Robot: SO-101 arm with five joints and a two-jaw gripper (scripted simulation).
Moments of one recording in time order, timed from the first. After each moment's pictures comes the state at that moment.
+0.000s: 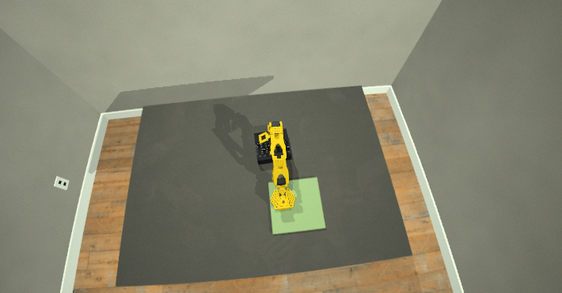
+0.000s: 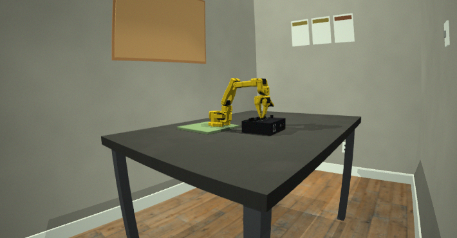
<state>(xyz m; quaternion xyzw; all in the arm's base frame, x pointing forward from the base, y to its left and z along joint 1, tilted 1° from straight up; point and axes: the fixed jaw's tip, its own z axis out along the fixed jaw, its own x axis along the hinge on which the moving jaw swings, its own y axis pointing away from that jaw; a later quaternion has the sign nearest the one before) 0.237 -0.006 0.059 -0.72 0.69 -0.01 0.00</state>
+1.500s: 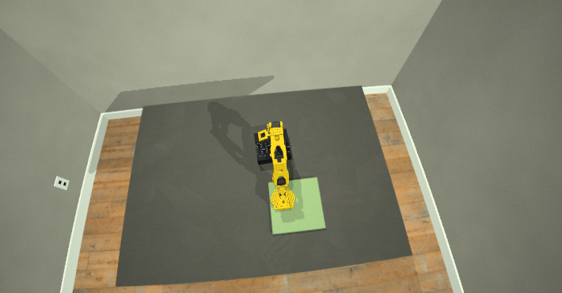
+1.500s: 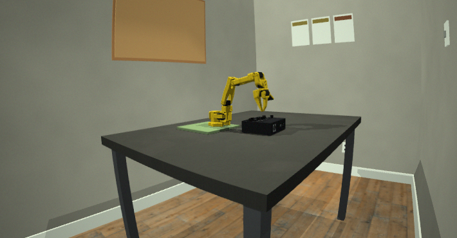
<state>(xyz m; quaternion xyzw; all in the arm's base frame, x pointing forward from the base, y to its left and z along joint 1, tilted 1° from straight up) 0.242 -0.006 0.089 -0.72 0.69 -0.06 0.05</state>
